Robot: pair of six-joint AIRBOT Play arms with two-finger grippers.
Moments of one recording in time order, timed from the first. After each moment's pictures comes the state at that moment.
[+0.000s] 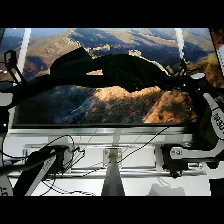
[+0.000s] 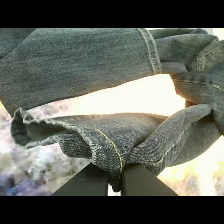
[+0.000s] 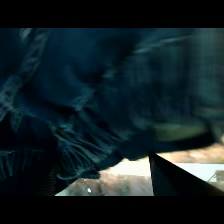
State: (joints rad) left arm 0.14 -0.77 0.71 0.95 -0.78 -1.23; right arm -0.21 -1.50 0.91 -0.57 0.86 1.14
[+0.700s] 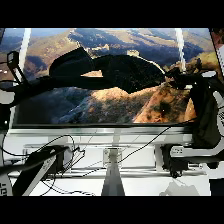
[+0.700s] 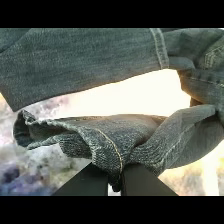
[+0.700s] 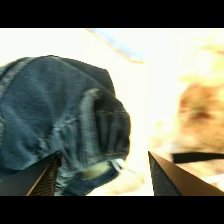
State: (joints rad) left arm 0.14 -0.81 0.71 0.97 -0.78 -1.23; right arm -0.35 -1.51 0.98 -0.75 0.82 1.37
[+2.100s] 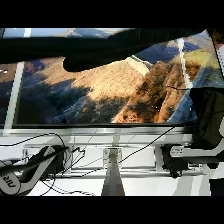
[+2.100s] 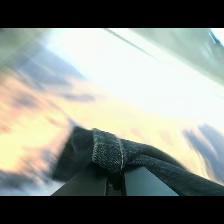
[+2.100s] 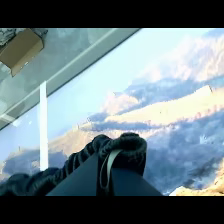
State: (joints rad) left arm 0.60 -0.93 1.13 1.12 -0.55 -1.37; right arm -0.40 -1.49 1.63 -0.83 0.74 1.44
